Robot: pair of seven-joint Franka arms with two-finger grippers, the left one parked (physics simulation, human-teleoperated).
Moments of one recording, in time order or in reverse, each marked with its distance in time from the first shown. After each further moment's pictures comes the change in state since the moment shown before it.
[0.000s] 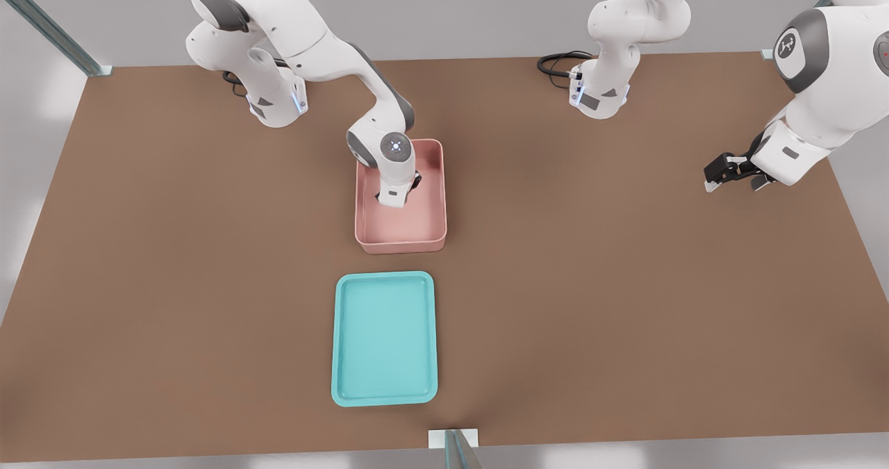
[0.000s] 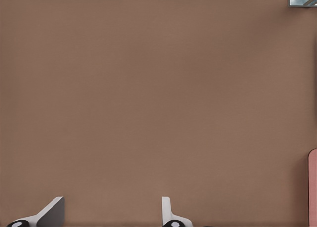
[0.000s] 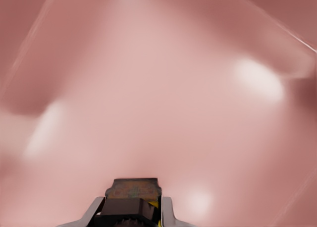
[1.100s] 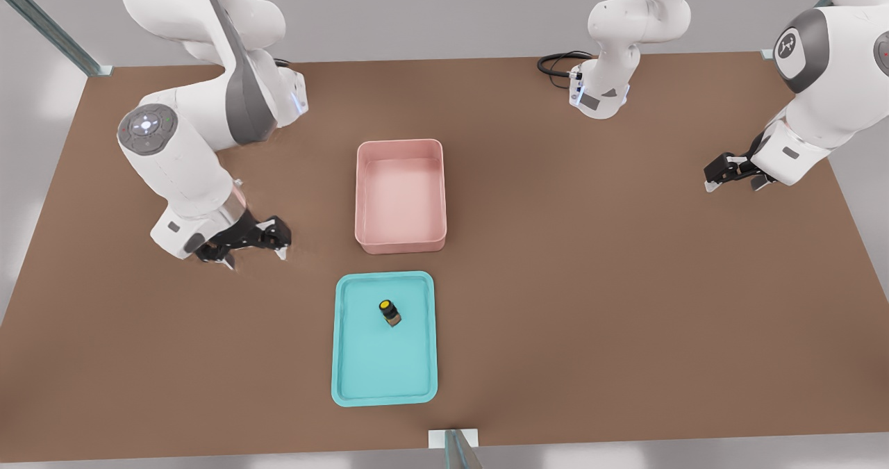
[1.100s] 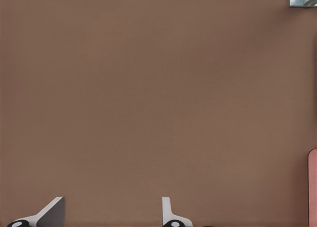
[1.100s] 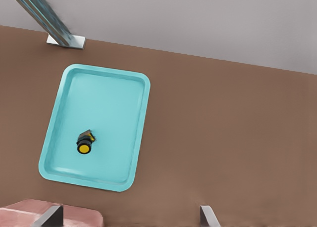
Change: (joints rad) arm -0.547 -0.218 -0.061 0.772 -0.048 -0.699 -0.138
